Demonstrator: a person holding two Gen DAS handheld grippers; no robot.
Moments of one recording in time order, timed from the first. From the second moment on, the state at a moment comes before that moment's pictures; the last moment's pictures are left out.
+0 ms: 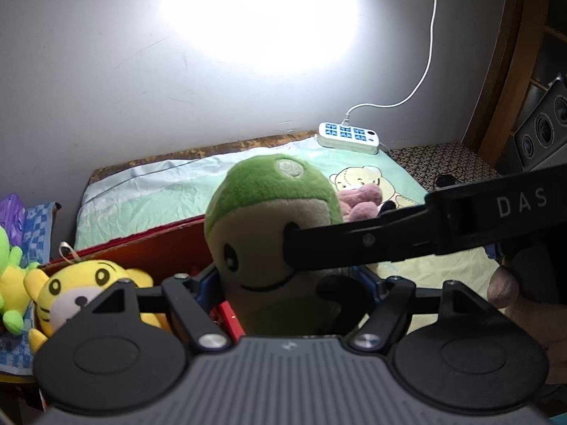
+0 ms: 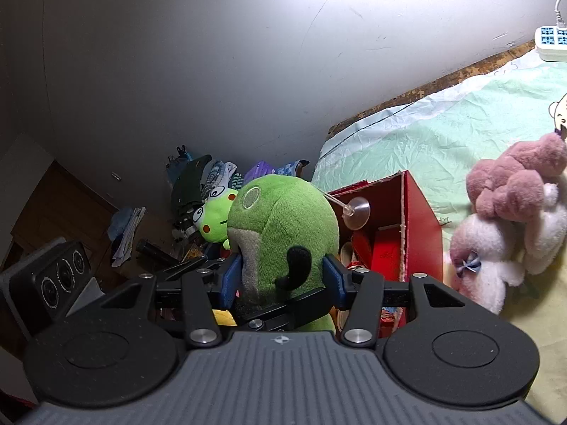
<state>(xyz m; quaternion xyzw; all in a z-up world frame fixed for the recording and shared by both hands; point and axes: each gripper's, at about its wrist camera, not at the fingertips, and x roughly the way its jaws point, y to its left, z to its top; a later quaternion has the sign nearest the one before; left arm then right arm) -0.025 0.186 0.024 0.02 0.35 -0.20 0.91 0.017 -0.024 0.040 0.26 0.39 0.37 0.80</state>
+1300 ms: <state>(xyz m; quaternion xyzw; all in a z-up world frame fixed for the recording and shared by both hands) 0.008 0.250 -0.073 0.04 0.46 -0.14 0.88 0.039 0.066 -0.025 0.18 0.46 0.31 0.81</state>
